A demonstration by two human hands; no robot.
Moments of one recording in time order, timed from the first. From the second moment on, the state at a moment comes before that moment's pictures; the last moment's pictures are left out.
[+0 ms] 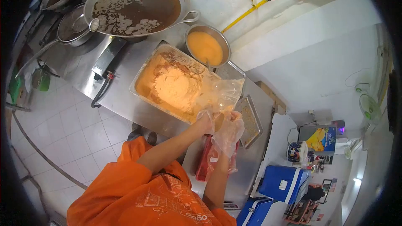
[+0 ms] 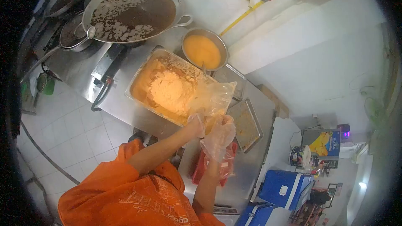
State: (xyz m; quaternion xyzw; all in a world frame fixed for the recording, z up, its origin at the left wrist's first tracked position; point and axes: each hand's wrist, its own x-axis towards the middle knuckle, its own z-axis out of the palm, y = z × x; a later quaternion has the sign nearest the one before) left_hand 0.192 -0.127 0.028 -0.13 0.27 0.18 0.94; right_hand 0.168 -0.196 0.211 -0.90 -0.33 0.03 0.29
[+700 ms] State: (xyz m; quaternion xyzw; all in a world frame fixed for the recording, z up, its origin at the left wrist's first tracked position) left_hand 0.222 -0.119 -0.032 -0.09 0.30 0.25 0.91; right_hand 0.187 -0.214 0.225 -0.85 -0.52 -0.07 0.06
